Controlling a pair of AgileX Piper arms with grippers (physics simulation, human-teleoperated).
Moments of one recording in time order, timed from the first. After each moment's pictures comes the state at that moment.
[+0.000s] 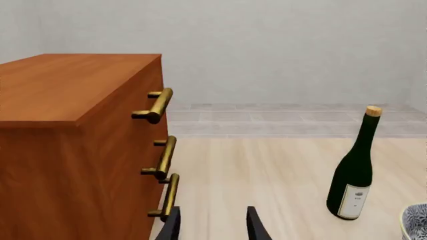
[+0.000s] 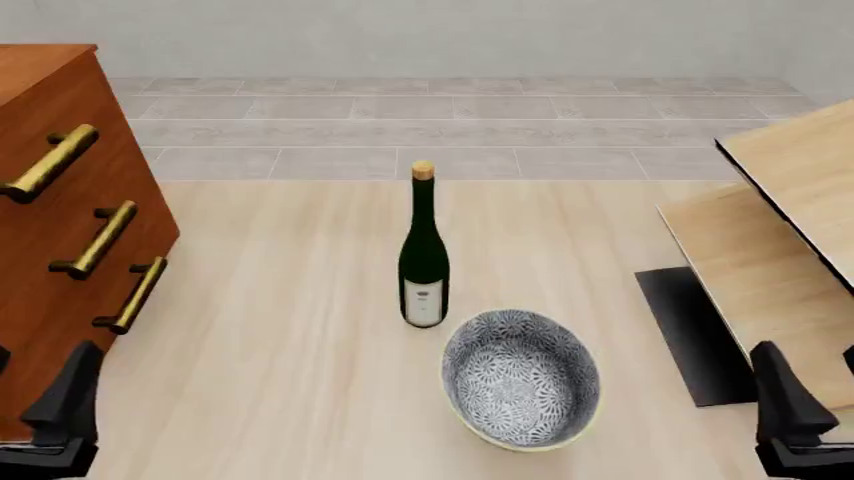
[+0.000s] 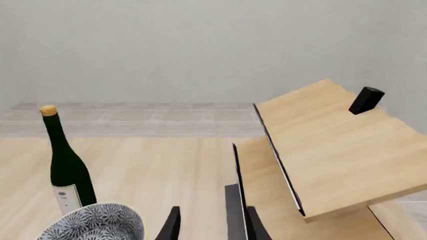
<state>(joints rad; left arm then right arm) 0.00 0.00 0.00 0.00 0.00 0.00 0.00 0.00 0.00 0.00</state>
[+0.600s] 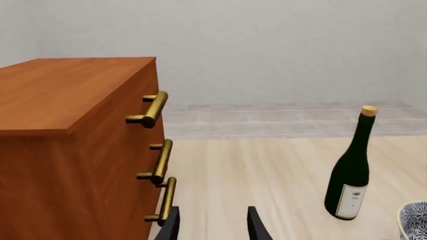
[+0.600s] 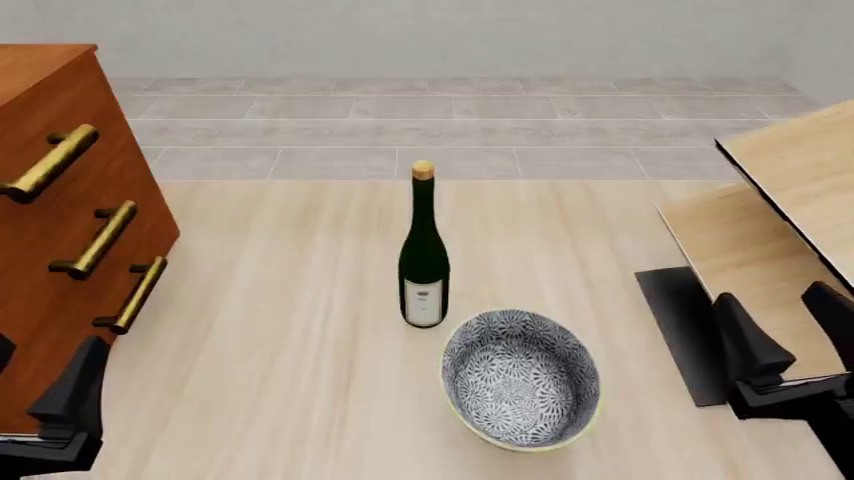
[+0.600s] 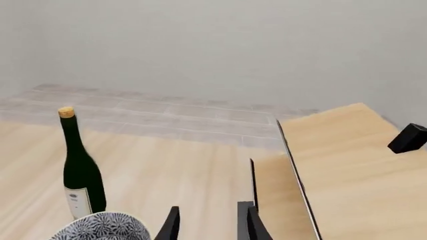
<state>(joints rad) -0.02 0.06 0.00 -0.06 0.01 0.10 0.40 -0.08 -0.29 -0.07</state>
